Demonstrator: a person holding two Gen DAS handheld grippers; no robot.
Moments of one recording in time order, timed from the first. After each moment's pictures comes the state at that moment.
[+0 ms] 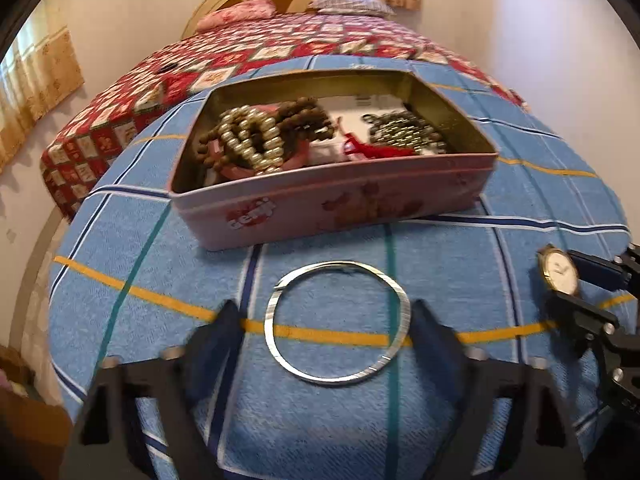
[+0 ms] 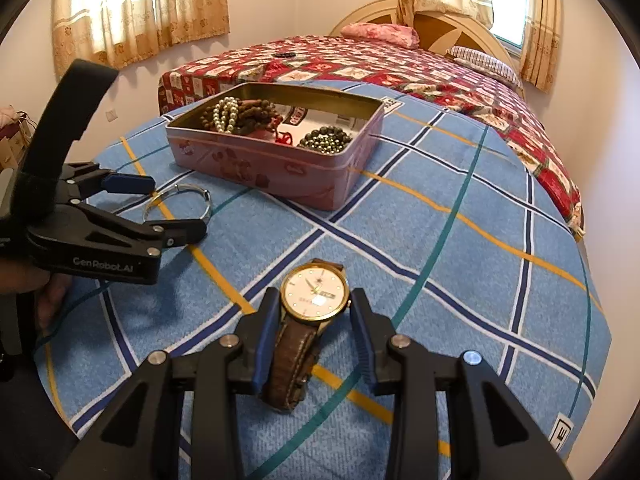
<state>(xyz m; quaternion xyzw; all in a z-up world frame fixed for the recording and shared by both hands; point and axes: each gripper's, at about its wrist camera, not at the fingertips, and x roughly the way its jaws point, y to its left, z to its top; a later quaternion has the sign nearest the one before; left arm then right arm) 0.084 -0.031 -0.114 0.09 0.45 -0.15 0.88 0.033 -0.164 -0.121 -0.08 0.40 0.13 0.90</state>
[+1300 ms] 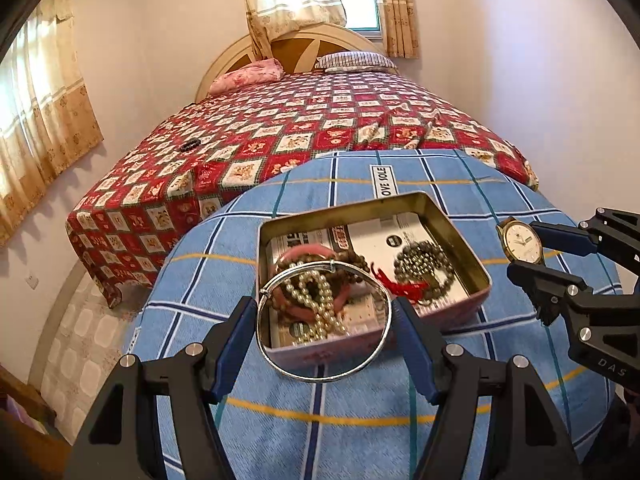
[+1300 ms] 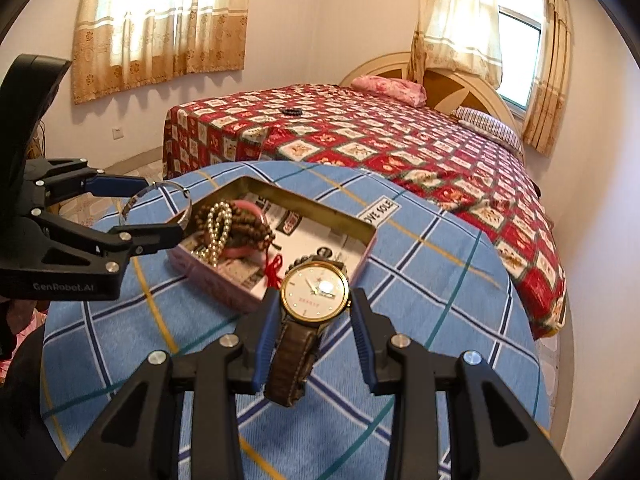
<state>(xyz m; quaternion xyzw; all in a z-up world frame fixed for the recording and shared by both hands) 0.106 -0.019 -0.022 0.11 0.35 -0.13 0.92 0.085 -0.144 -0.054 -0.13 0.31 0.14 0.93</state>
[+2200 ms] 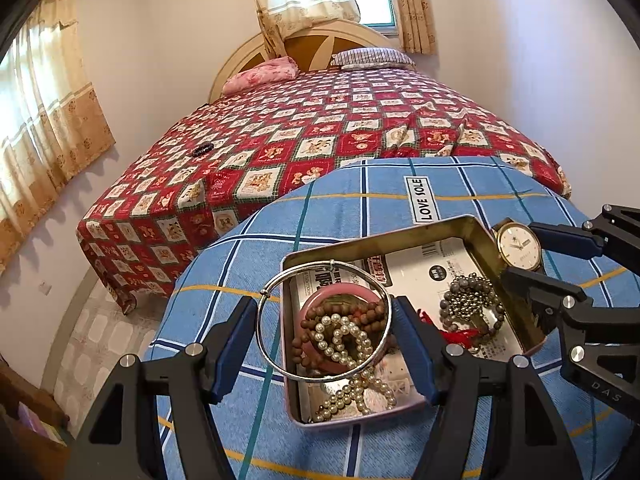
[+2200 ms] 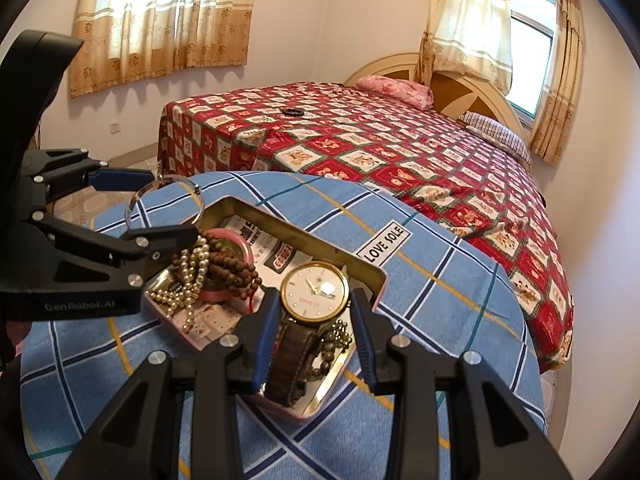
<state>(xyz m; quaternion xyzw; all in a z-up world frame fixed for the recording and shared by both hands) 0.165 -0.021 -0.028 0.13 0.35 -0.10 0.92 0.138 -0.127 -0.056 -0.14 0.32 0.14 0.93</state>
